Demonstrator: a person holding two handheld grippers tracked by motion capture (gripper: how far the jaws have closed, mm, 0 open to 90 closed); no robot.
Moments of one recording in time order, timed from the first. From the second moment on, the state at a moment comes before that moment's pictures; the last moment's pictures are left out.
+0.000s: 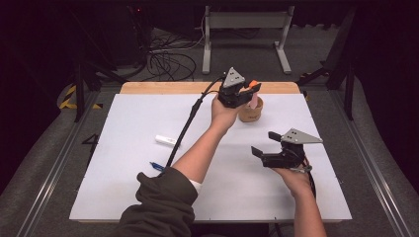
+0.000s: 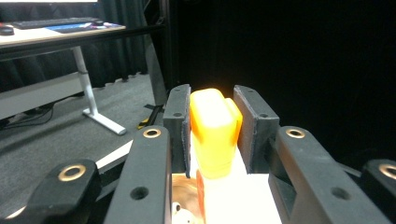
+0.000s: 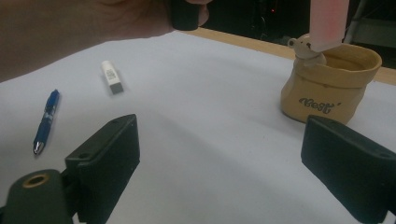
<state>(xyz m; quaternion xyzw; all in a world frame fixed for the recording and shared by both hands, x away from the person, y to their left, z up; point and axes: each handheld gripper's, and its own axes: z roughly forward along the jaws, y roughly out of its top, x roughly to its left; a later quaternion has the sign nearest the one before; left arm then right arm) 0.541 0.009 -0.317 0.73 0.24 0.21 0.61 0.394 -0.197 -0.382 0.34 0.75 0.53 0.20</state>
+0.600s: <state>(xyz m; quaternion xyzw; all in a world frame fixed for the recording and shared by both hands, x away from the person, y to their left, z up) 0.559 0.002 -0.331 0.71 0.27 0.20 0.62 0.396 -0.196 -0.383 0.34 0.75 0.53 0.19</state>
